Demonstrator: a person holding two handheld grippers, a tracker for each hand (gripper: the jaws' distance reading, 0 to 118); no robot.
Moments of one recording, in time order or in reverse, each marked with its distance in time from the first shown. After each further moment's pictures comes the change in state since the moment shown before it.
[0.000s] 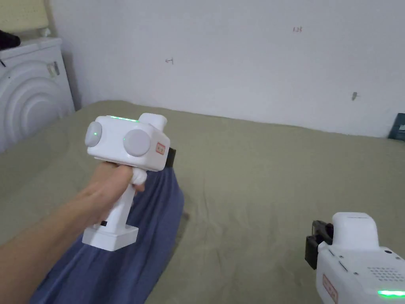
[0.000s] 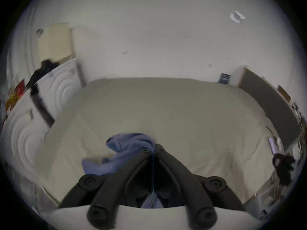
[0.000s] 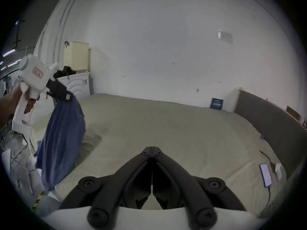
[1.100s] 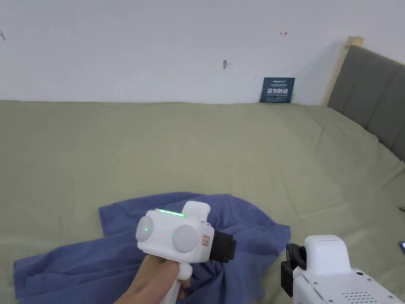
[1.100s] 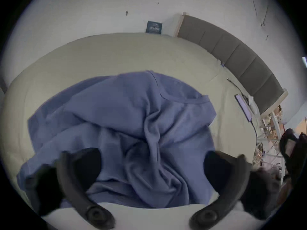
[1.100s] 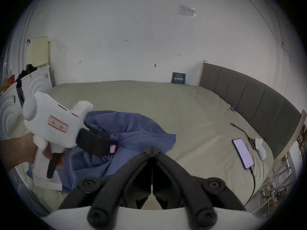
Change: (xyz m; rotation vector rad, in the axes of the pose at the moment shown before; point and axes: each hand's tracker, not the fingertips) left arm 0.273 -0.094 -0.216 -0.268 -0.457 -0.154; right arm 0.134 -0.060 -0.029 -0.170 -0.257 -0.092
